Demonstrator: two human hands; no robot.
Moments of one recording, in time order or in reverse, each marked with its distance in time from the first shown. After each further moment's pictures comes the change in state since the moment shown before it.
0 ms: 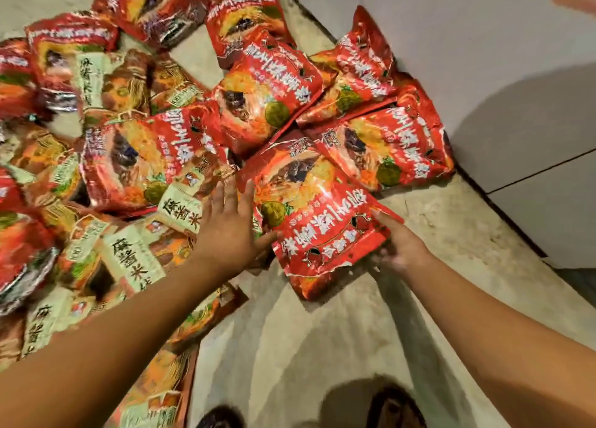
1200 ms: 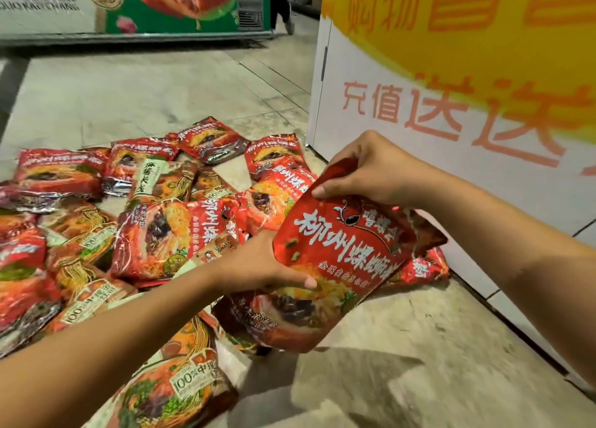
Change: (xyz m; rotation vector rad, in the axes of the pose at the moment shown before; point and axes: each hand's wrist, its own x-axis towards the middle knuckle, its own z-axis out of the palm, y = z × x) left_hand -0.019 0.004 -0.074 -0.997 -0.119 0.452; right_hand -0.220 -0.095 0.114 -1.344 -0.456 -1.290
